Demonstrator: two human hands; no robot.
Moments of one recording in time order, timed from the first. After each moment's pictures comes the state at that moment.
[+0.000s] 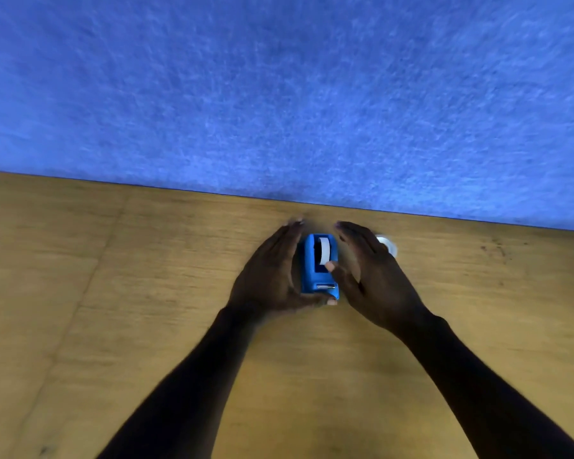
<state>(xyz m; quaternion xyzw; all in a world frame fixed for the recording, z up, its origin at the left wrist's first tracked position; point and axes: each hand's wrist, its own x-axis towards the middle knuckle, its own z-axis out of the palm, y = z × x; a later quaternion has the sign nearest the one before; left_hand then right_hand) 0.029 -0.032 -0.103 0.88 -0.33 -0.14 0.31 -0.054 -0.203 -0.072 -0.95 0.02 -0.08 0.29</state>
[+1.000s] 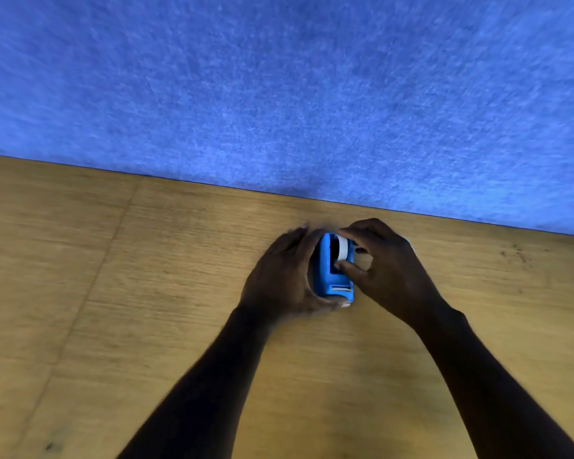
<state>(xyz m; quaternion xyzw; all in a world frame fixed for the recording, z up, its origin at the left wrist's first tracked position) 0.025 -0.028 -0.111 0.89 -0.33 -0.11 0.29 -0.032 -0.201 -0.070 -0.96 0.04 -0.05 0.28</state>
